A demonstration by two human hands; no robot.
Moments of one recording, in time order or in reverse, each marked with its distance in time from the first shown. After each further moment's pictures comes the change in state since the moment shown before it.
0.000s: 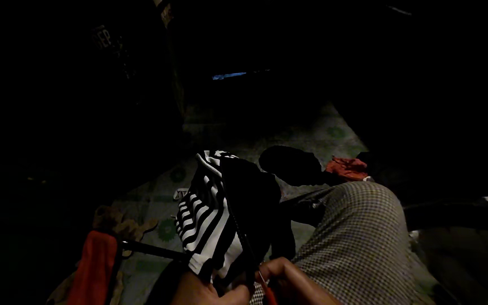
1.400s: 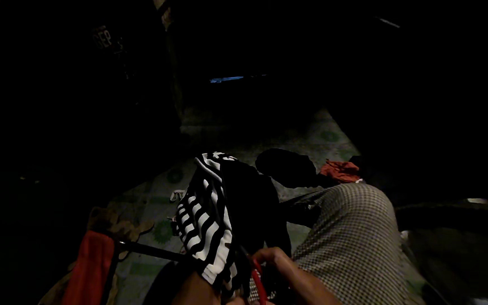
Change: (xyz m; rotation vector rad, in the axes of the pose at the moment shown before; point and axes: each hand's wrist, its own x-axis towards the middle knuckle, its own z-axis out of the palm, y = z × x) left_hand -0.005 -0.030 -0.011 0.147 -0.201 -0.073; right_hand 0.007 -0.002 0.006 -0.319 0.131 0.113
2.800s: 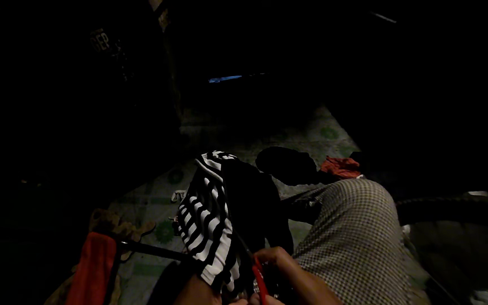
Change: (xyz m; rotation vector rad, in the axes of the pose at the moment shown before) left_hand 0.000 -0.005 0.000 -0.053 -0.036 0.108; right_hand -0.006 0.000 0.011 -0.035 0.082 -0.023
